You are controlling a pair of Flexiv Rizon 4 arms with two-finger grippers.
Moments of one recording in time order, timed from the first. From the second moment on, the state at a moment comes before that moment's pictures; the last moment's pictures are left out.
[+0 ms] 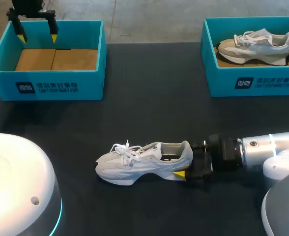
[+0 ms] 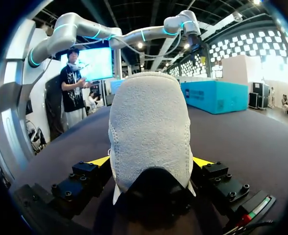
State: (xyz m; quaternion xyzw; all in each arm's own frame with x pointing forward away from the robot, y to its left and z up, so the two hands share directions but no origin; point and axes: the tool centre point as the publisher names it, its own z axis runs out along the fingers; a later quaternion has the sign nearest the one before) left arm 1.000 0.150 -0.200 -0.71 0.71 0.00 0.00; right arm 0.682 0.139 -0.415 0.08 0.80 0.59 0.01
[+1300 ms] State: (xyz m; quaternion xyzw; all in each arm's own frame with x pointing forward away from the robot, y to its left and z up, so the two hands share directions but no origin) left arm 1.000 0.150 -0.200 -0.71 0.71 0.00 0.00; right arm 0.683 0.155 -0.420 0.07 0.80 0.59 0.00
